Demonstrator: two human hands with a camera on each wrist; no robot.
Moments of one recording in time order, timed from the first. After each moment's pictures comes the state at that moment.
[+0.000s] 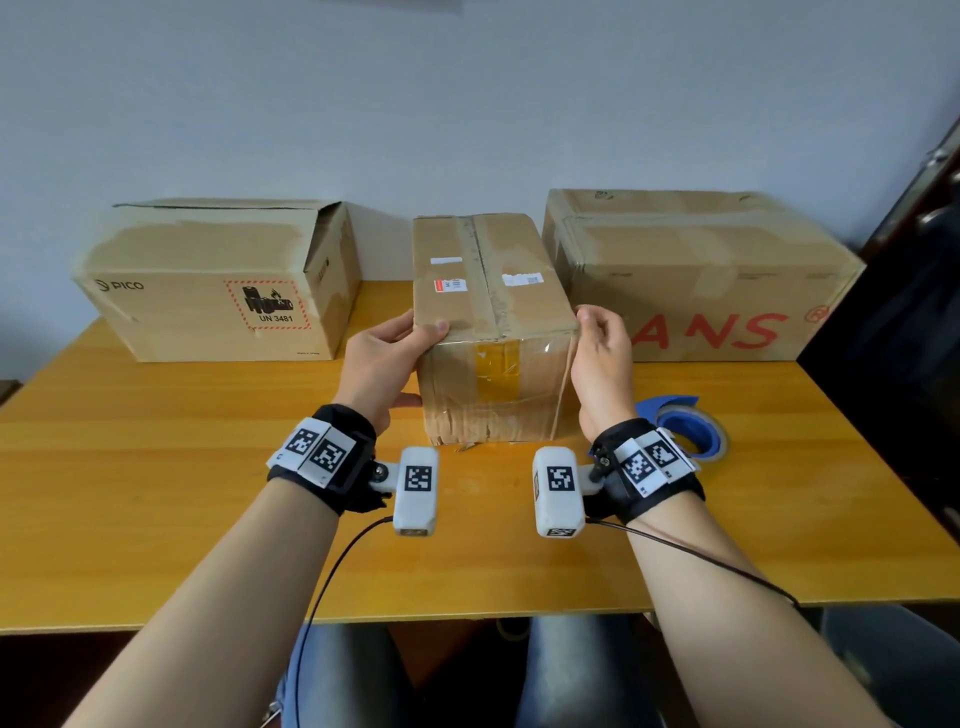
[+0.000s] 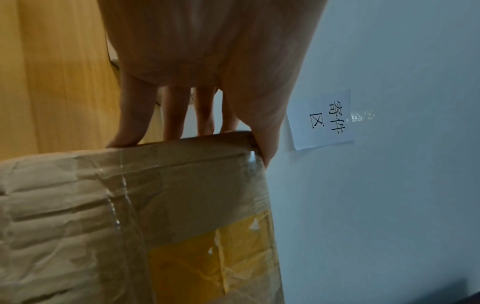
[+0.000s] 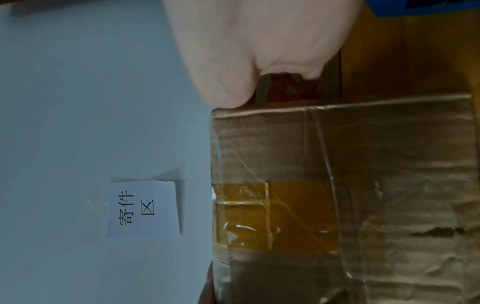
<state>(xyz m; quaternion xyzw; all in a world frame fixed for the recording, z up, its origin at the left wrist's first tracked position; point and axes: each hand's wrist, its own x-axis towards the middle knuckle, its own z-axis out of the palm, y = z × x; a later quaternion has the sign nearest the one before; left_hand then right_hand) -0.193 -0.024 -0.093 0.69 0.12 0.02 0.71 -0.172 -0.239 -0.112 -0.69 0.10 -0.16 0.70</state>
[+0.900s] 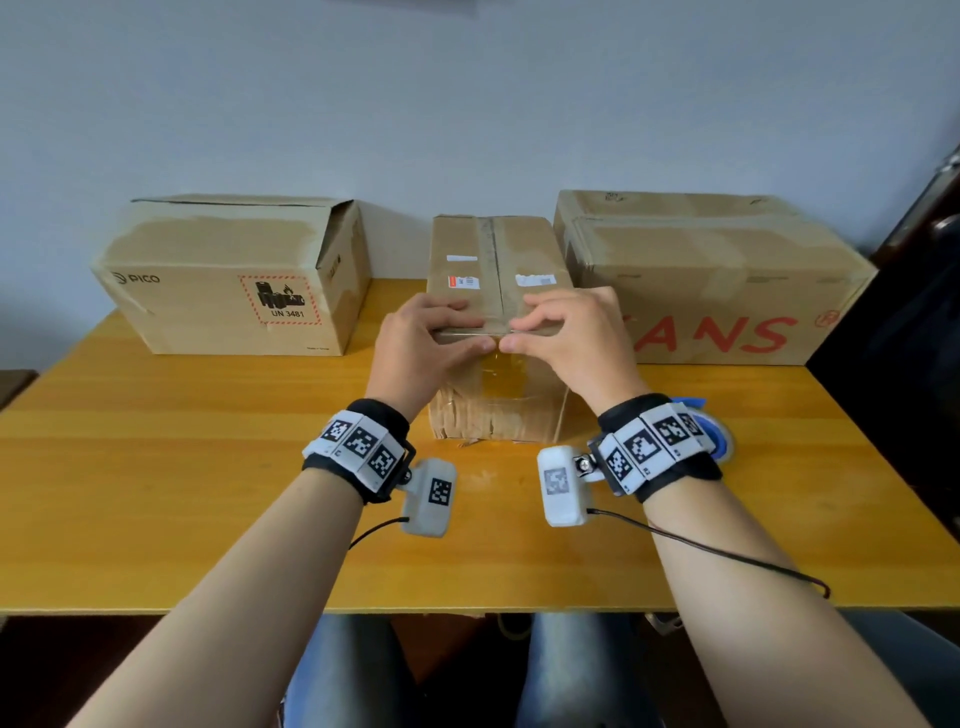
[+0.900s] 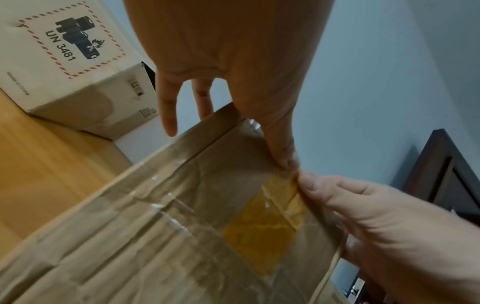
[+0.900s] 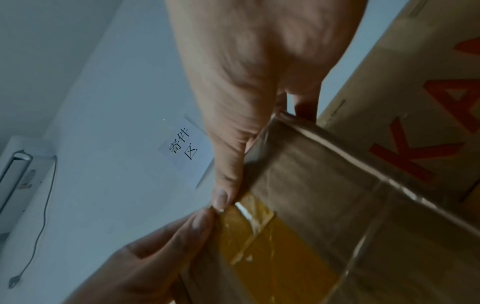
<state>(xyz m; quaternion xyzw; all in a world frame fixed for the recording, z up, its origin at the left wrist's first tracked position) -0.182 -0.032 -0.101 0.85 -0.10 0.22 0.46 -0.171 -0.234 -0.083 -0.90 -0.14 -0.19 0.37</state>
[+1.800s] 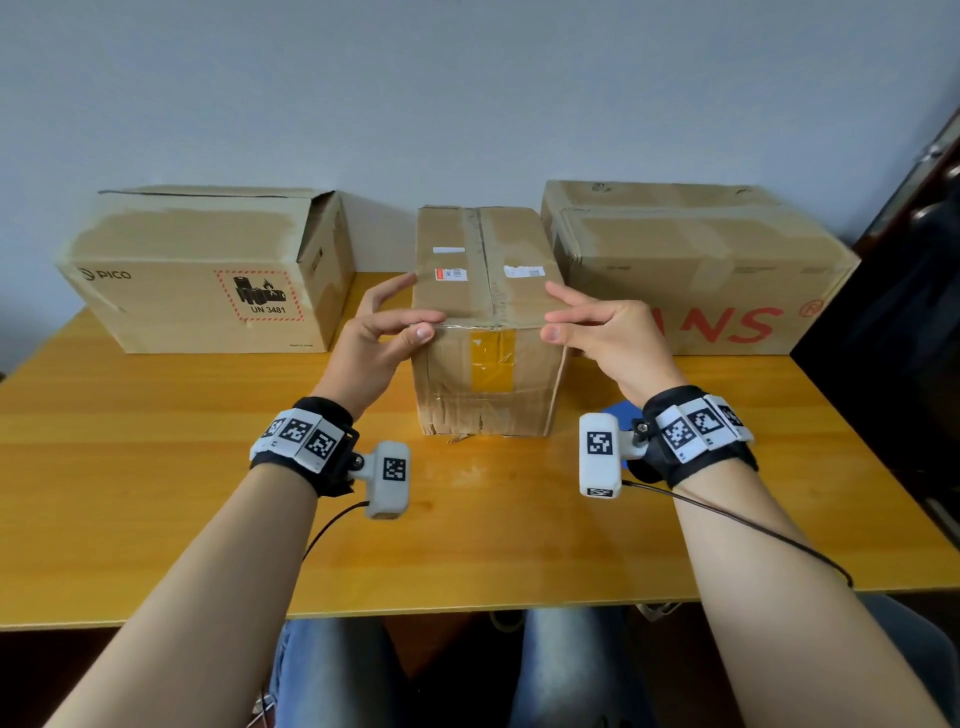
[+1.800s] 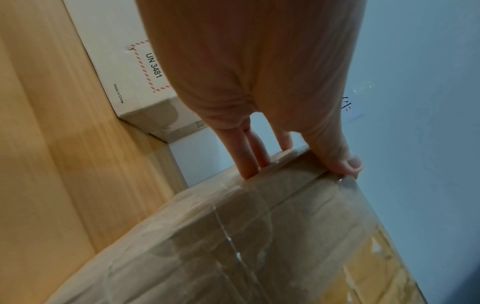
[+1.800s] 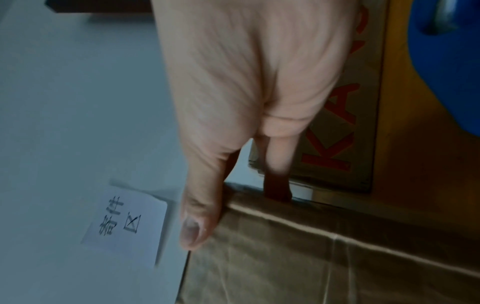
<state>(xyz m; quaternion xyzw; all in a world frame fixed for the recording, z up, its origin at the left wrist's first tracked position) -0.165 0.011 -0.121 0.75 -0.16 0.12 0.63 -0.166 -0.281 -0.090 -0.78 -0.10 -0.02 0.61</state>
